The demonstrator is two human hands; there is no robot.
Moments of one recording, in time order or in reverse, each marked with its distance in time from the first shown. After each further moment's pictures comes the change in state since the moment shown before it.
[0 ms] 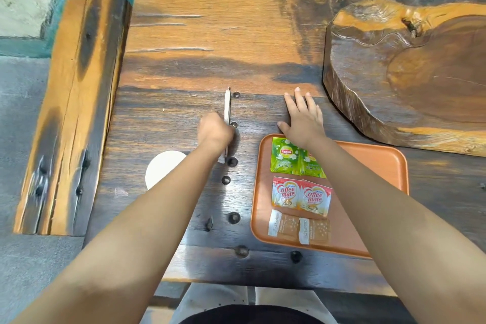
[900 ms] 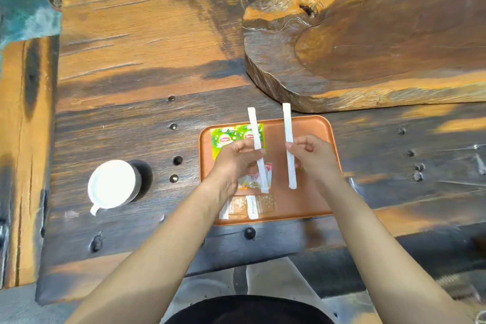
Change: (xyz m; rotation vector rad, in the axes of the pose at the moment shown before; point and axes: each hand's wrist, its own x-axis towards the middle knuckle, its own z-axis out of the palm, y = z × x) left_hand -0.153 0.050 0.079 -0.735 -0.652 0.020; right_hand -0.169 0.096 -0.014 1.206 0.275 0.352
